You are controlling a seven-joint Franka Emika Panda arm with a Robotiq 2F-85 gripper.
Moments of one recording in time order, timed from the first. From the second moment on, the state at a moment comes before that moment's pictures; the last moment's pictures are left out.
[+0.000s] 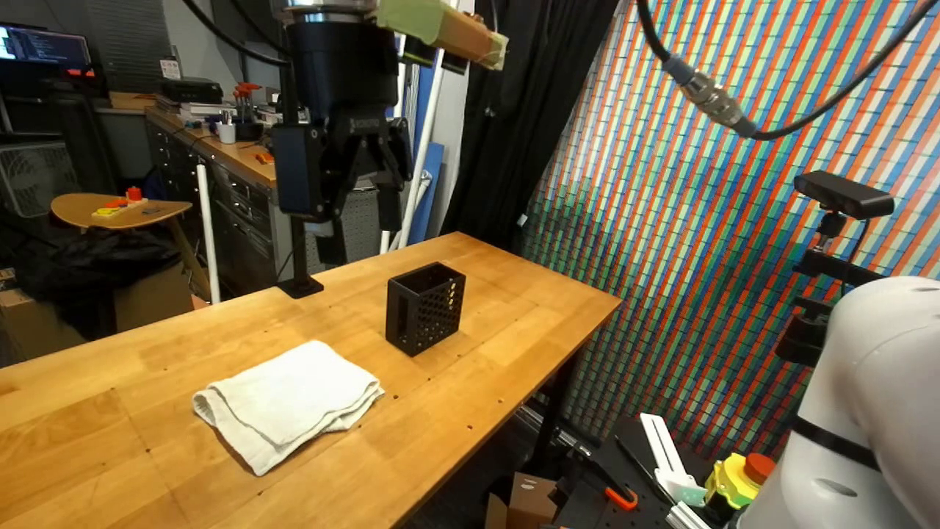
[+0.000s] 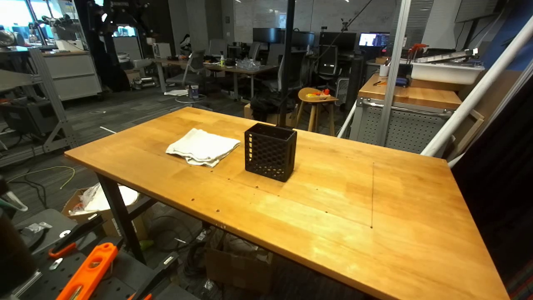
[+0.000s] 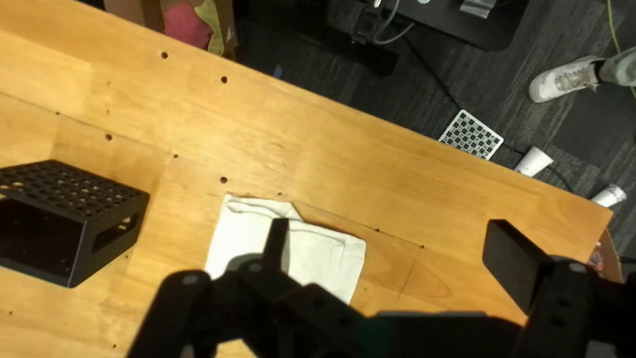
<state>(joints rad) 0.18 -0.28 0.19 -2.18 0.02 1.78 -0.05</state>
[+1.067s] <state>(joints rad) 0.16 0.18 0.16 -1.86 -0.19 2.02 -0.26</state>
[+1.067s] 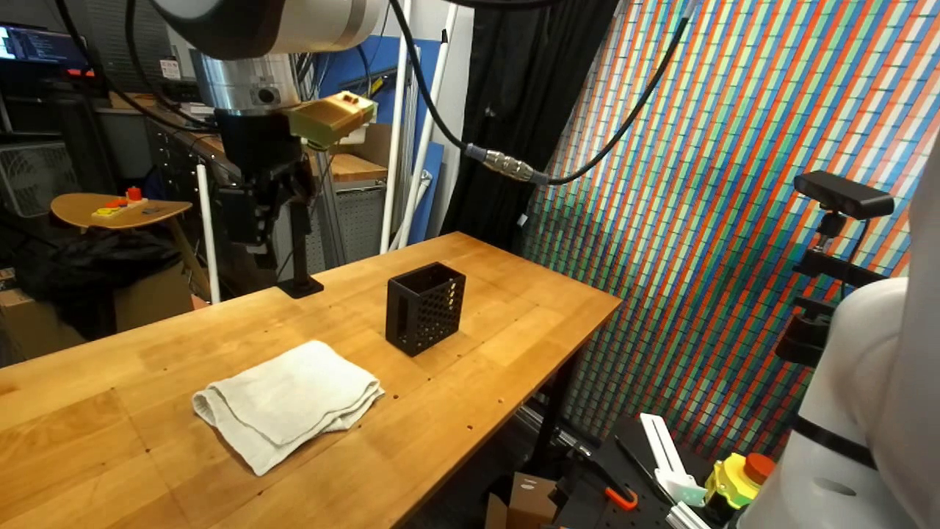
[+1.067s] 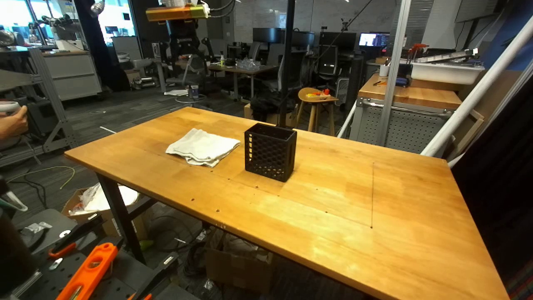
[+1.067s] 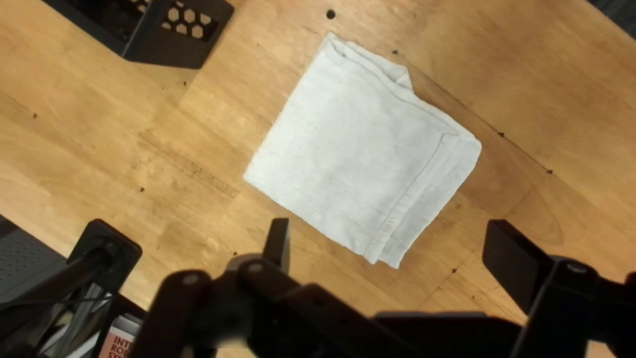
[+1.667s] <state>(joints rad) 0.15 0.38 0.15 -1.79 -0.20 2.17 -0.35</state>
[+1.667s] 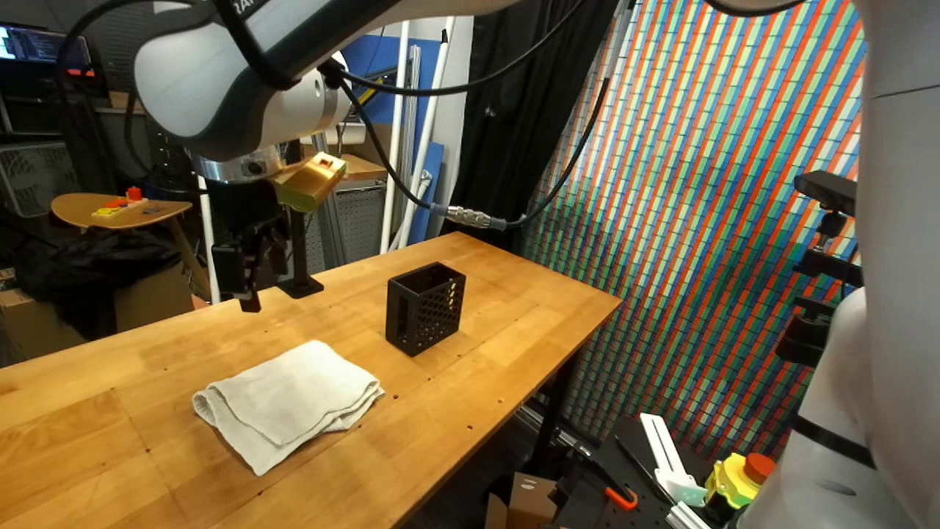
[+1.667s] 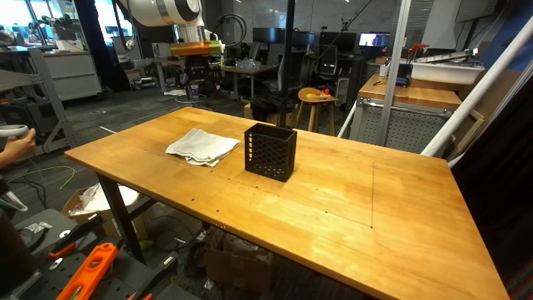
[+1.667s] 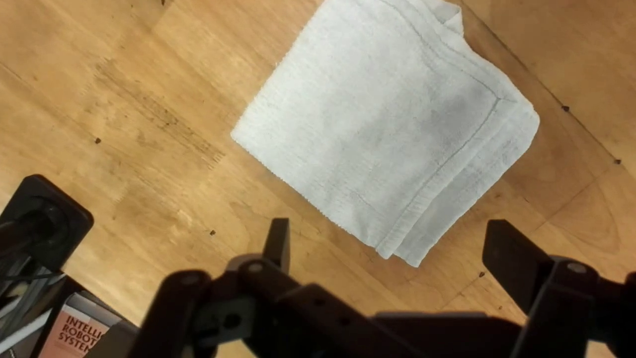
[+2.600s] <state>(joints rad) 0.14 0.69 0.14 -1.71 -0.21 2.32 -0.41</state>
